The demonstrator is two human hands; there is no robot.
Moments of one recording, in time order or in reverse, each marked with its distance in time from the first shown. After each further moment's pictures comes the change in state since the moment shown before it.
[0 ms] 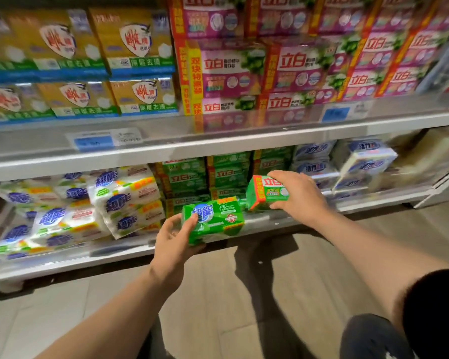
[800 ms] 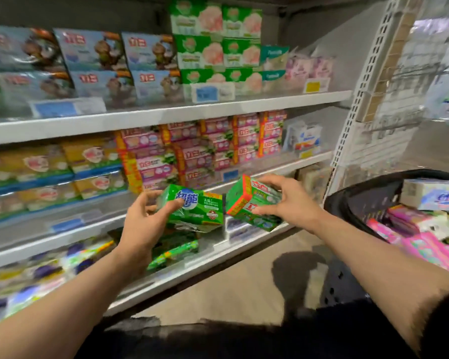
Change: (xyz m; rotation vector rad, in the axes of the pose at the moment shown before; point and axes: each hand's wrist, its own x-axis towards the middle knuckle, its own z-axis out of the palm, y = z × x) left_hand -0.137 0.170 0.096 0.277 -0.208 0.430; right_hand -0.129 -0.016 -0.212 0.474 0.238 0.135
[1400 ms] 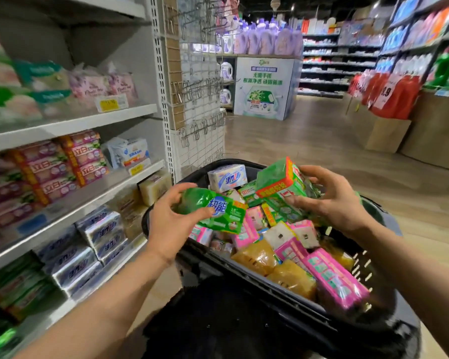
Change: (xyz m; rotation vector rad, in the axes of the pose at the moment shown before) left_hand -0.123 0.041 0.301 -0.043 -0.753 0.258; right_hand -0.274 0.050 -0.265 -0.109 0.713 0.314
